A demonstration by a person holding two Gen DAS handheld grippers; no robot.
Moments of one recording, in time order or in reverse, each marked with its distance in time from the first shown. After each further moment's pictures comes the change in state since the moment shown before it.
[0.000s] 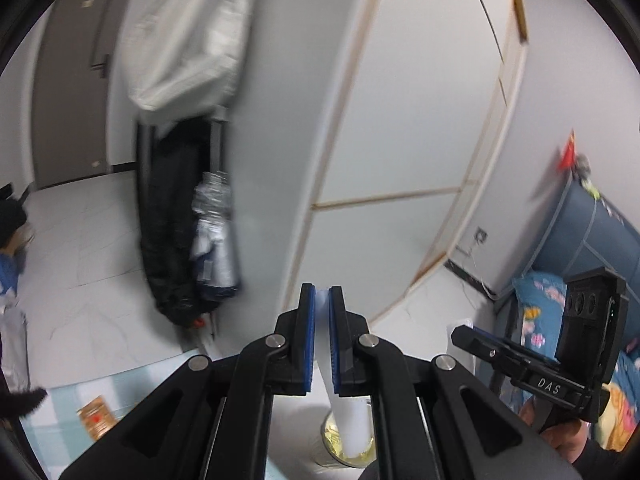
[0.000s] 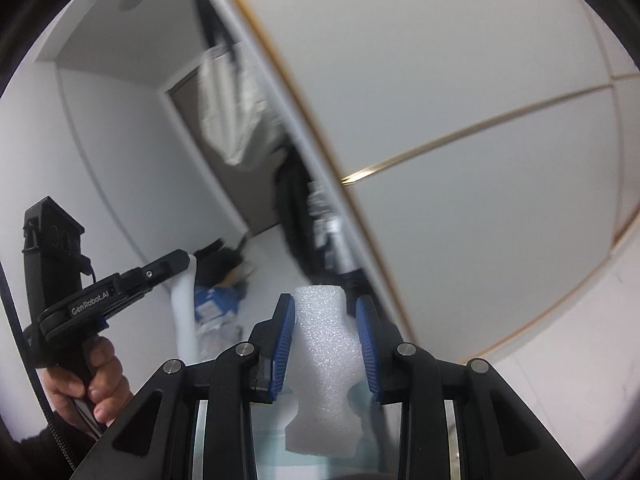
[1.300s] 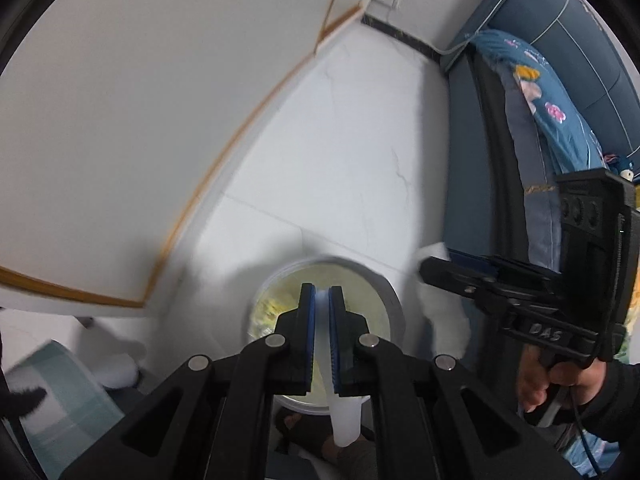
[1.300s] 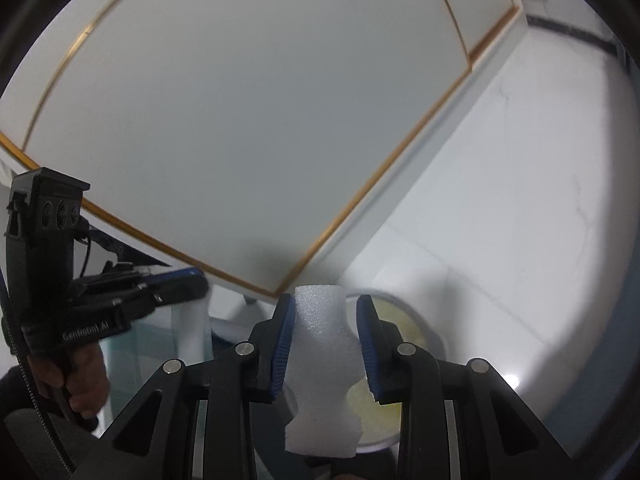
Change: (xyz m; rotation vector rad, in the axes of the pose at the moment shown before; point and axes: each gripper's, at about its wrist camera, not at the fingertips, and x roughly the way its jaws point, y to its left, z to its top) left arm 0.277 -0.095 -0.159 0.320 0.831 -0.283; right arm 0.043 -0.277 -0.159 0.474 0.240 -0.306
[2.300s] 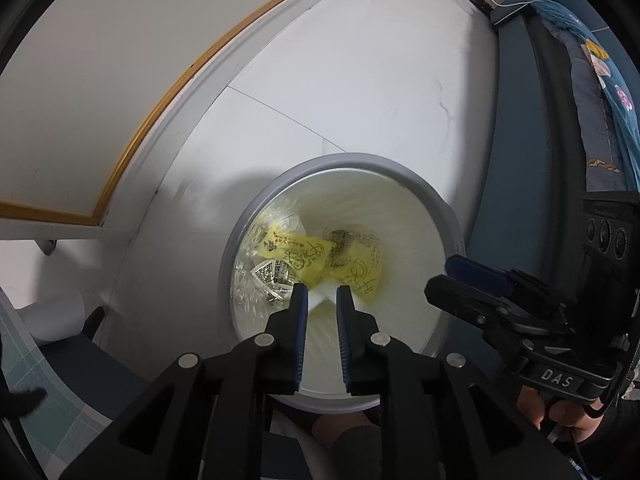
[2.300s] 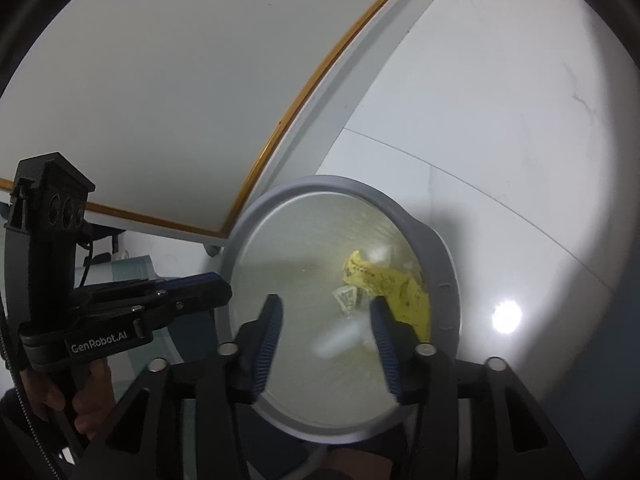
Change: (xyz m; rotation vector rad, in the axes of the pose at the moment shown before) left arm 0.084 0.017 -0.018 -0.142 0.244 0.011; right arm 0.077 -0.048 -0.039 0.147 0.205 -0.076
